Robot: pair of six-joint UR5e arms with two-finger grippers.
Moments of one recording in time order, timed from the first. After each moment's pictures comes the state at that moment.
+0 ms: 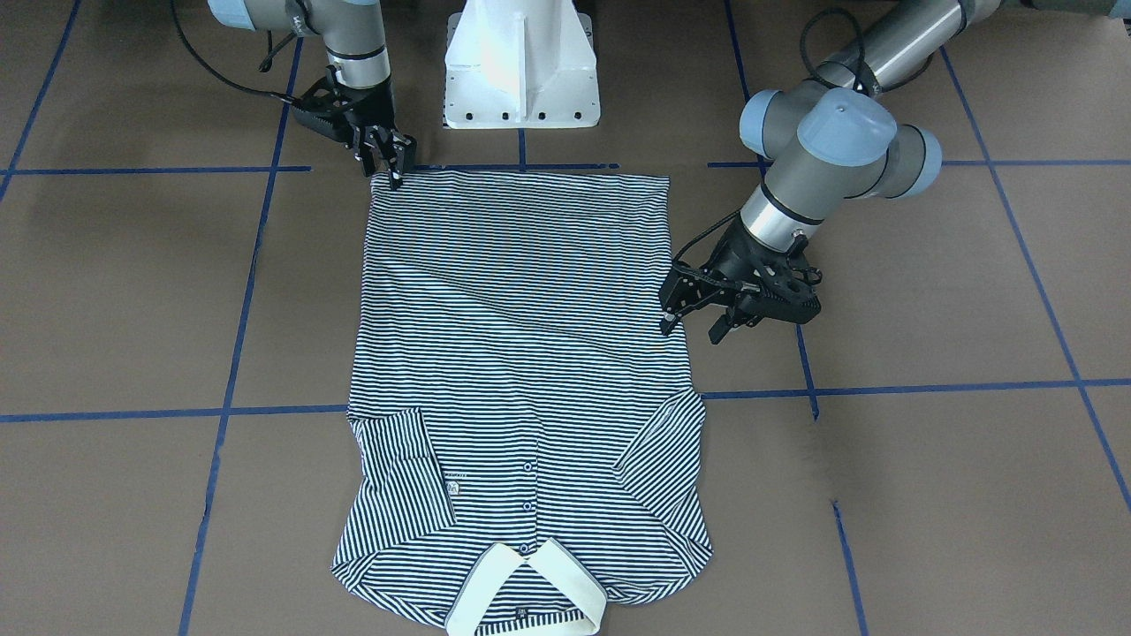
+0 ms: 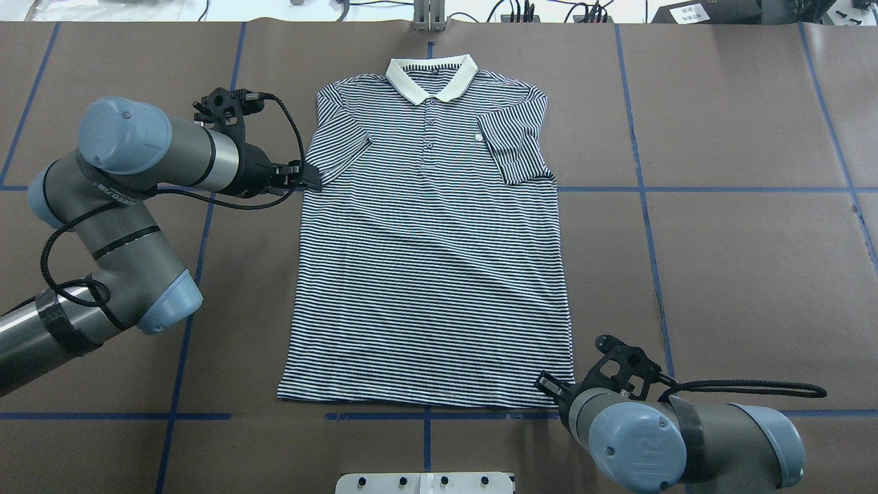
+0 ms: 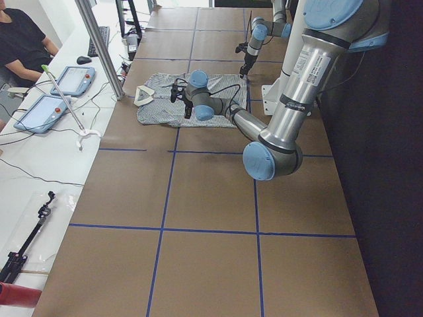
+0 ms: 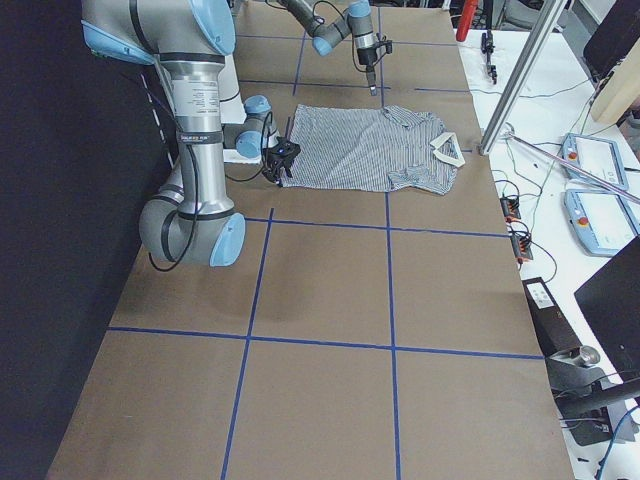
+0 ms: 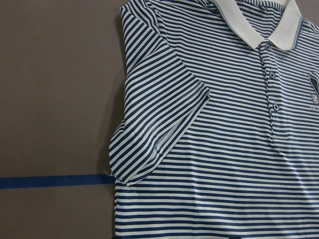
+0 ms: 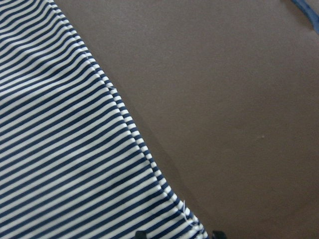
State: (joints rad) left arm -0.74 -2.02 -1.59 -2.25 -1.94 -1.21; right arm 0.10 -1.40 2.05 -1.49 1.42 2.10
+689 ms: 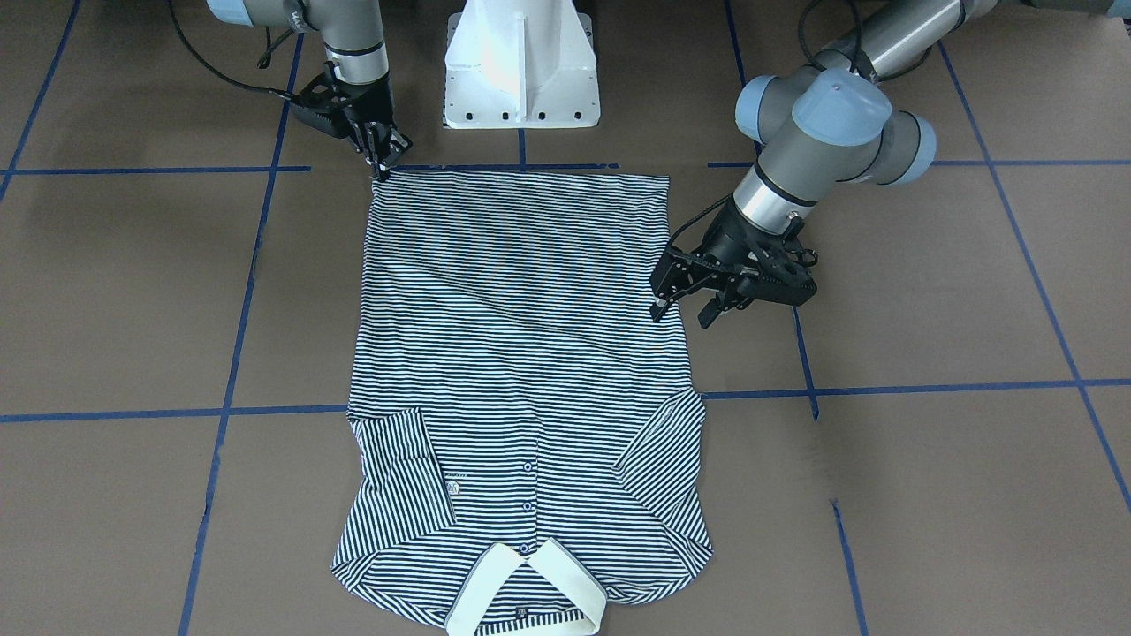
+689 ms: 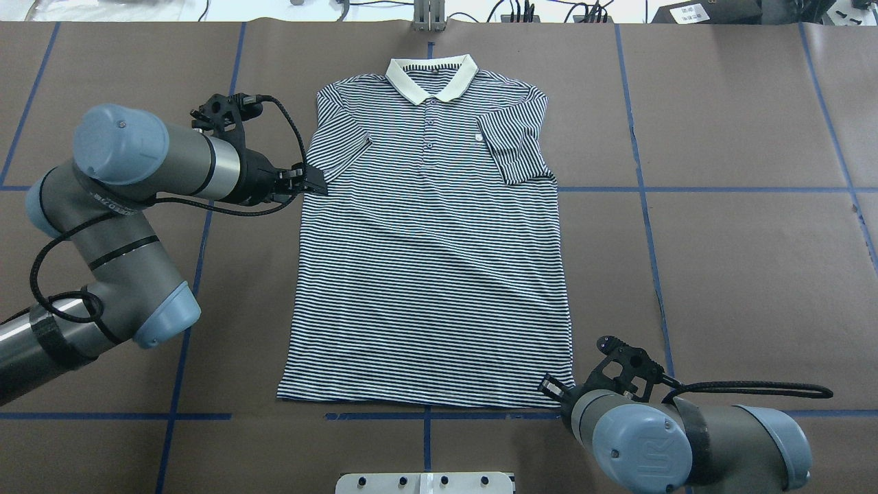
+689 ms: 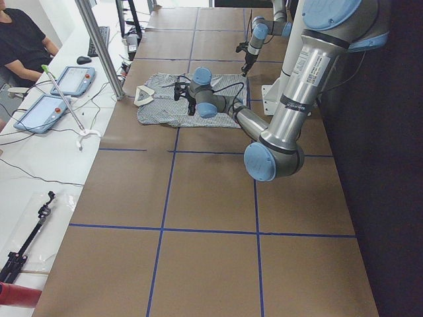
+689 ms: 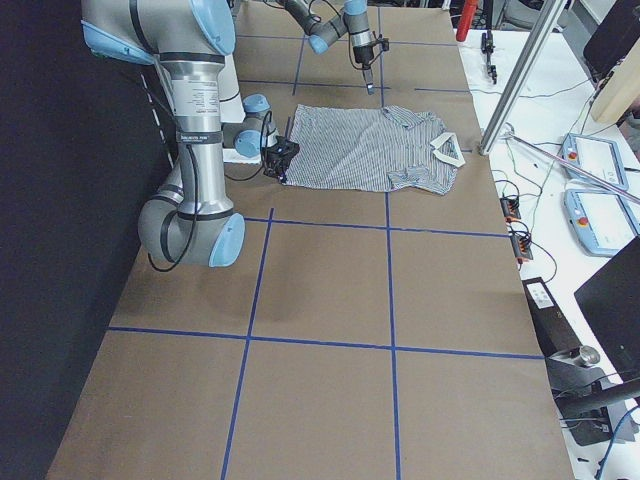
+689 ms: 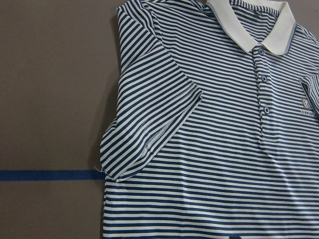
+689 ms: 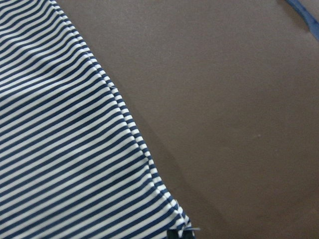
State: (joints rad) left arm -0.68 -1.97 -1.69 -2.24 -1.90 -1.35; right arm 0.10 -1.41 2.07 -1.49 1.42 2.09
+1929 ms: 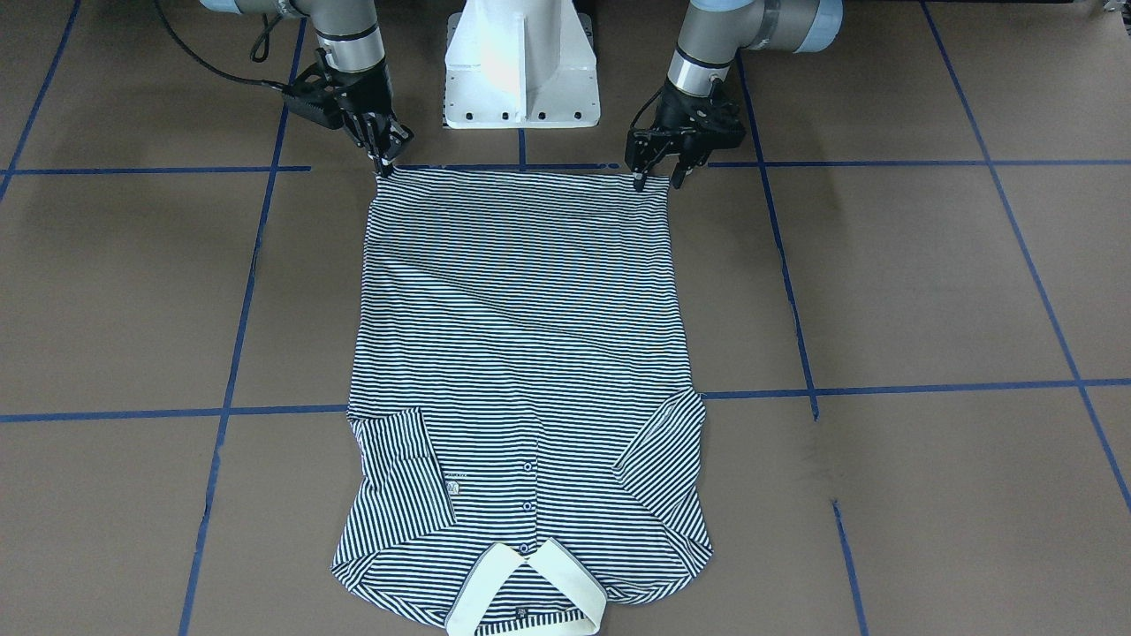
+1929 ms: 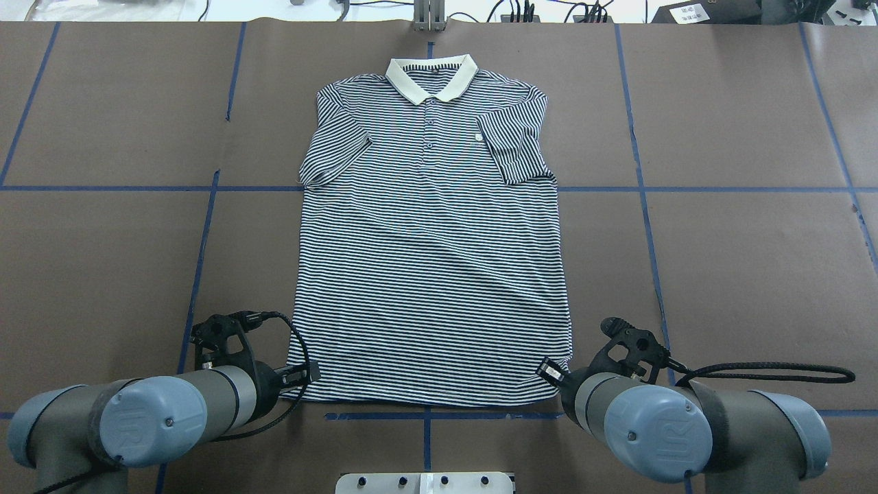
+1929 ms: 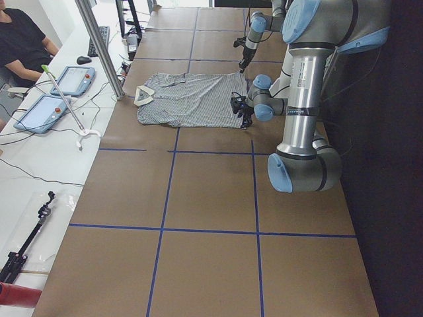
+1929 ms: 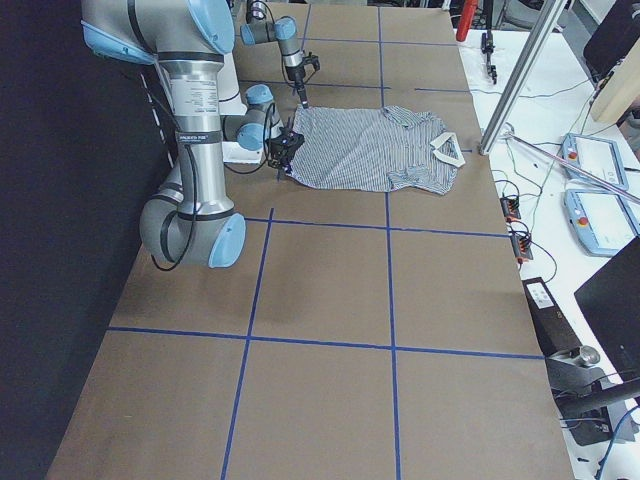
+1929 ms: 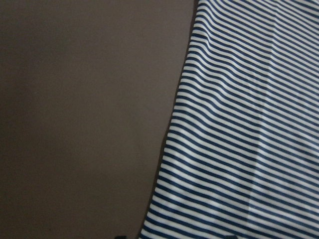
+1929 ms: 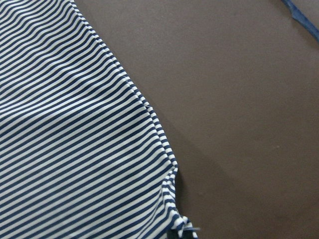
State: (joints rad) left arm -0.17 -1.72 -2.01 -1.94 -1.47 -1.71; right arm 0.14 -1.40 2.12 -1.49 1.44 2.08
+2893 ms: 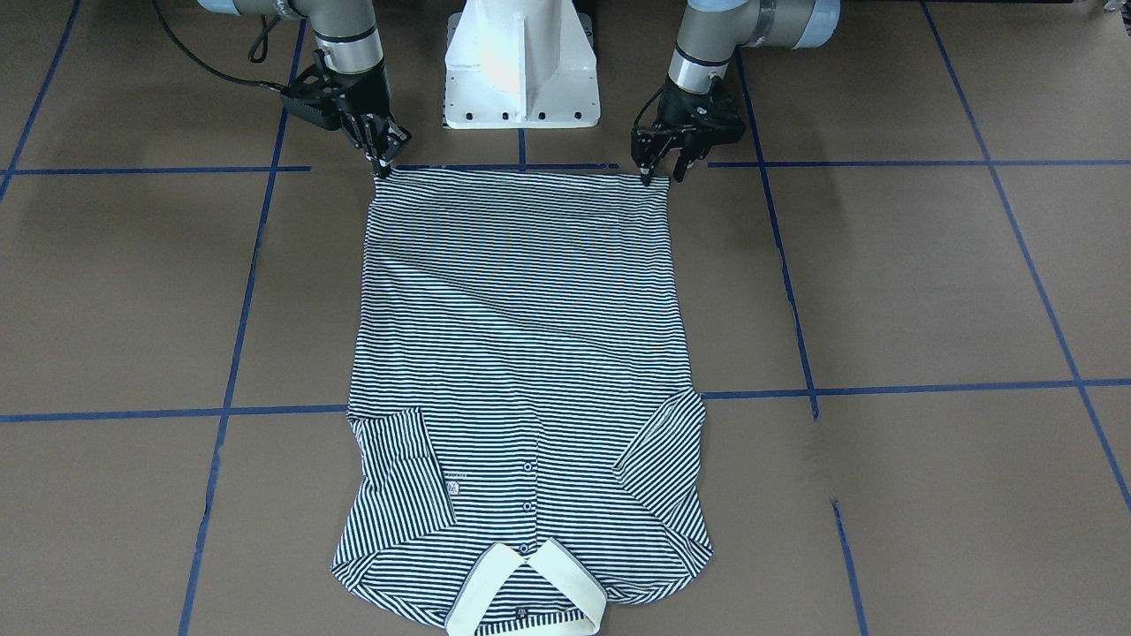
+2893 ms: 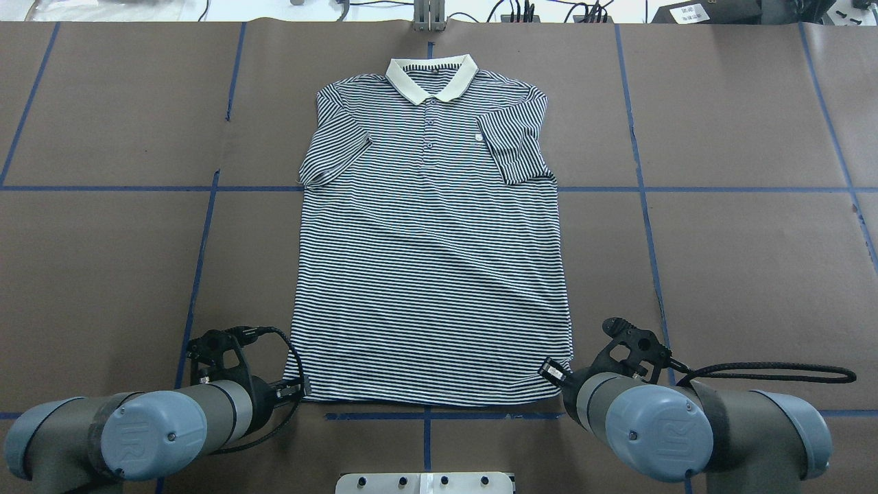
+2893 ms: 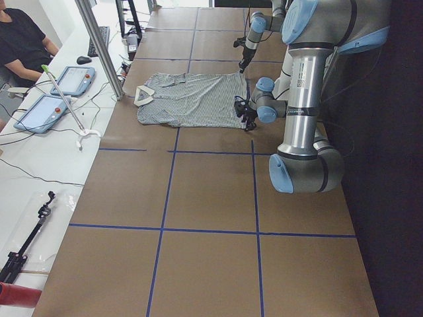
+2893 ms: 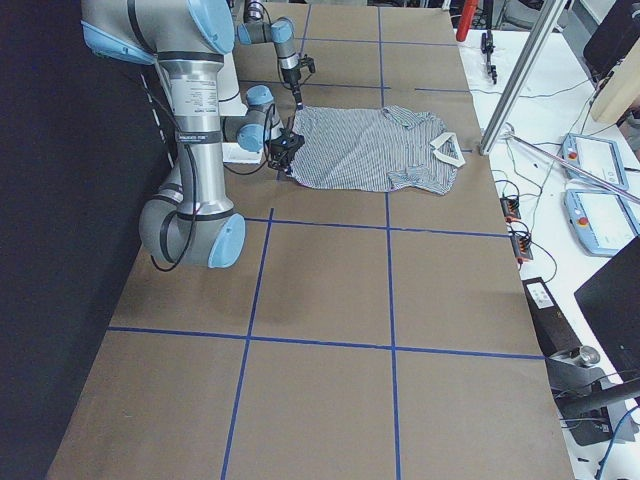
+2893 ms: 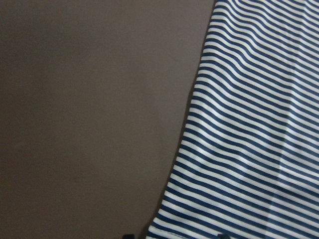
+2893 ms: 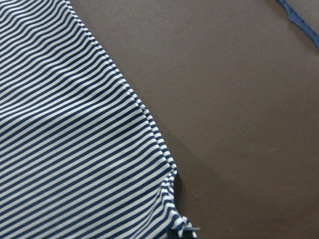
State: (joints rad) left arm -0.15 -1.70 -2.00 -1.93 -1.47 -1.73; right arm 0.14 -1.41 2.12 -1.49 1.44 2.08
